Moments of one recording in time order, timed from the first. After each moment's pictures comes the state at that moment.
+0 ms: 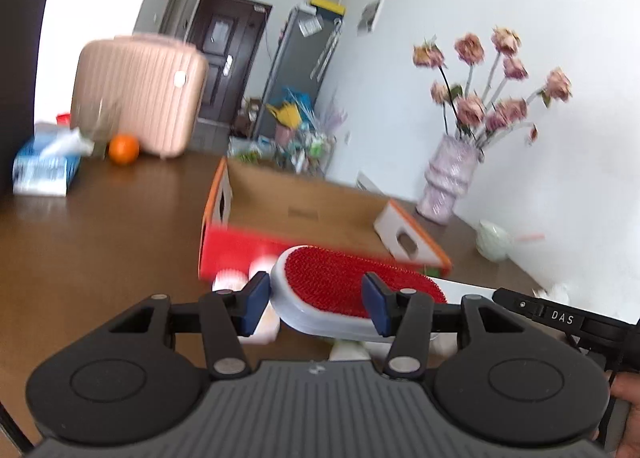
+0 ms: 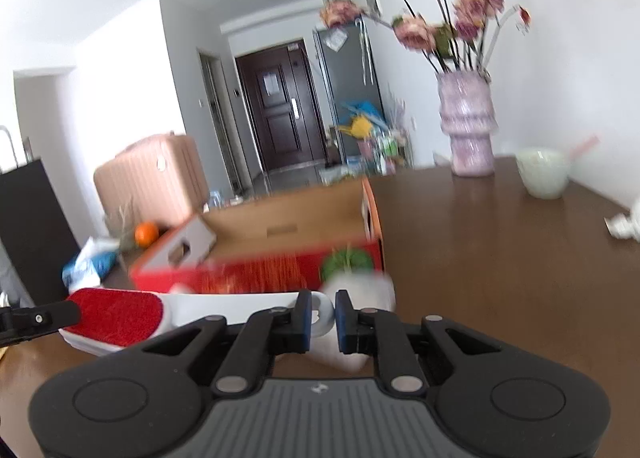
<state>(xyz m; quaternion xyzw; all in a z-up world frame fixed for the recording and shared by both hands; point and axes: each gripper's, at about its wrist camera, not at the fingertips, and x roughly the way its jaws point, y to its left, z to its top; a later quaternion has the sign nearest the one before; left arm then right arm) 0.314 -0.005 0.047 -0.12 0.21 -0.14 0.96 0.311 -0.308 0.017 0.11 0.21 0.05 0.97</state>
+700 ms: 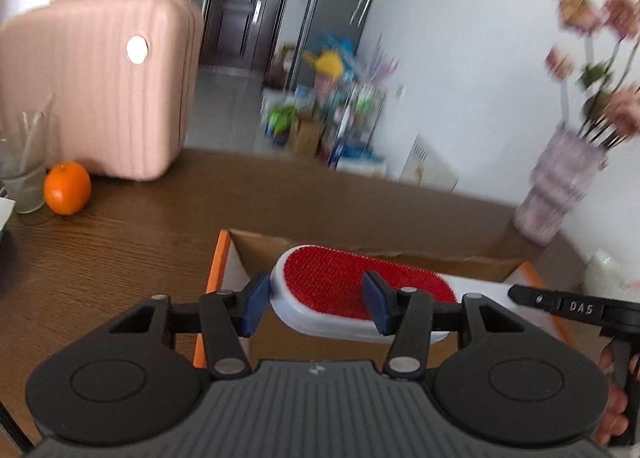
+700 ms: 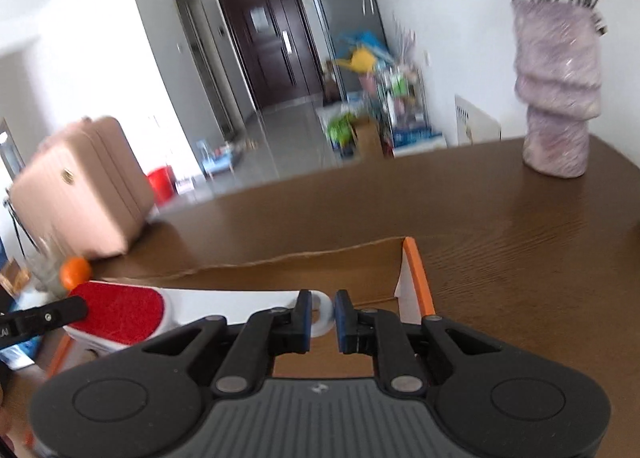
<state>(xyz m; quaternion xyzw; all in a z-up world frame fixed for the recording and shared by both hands) 0.629 -0.019 0.037 -0.08 0.33 -0.09 0.94 0.642 -0.311 0.013 0.12 0.34 0.06 0.93</state>
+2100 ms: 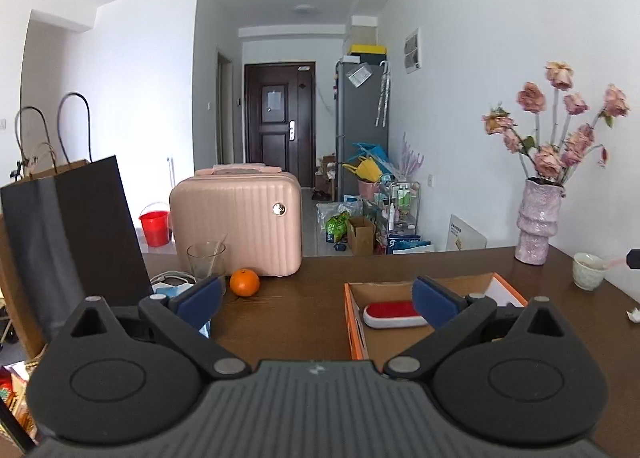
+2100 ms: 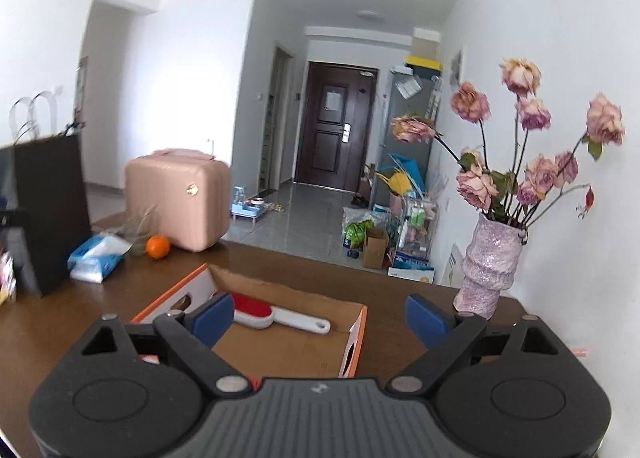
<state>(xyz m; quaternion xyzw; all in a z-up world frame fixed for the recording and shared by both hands) 0.297 0.055 0.180 0.01 0.15 -0.01 0.99 0.331 -0.305 0.176 -0.09 0.18 0.10 0.98</state>
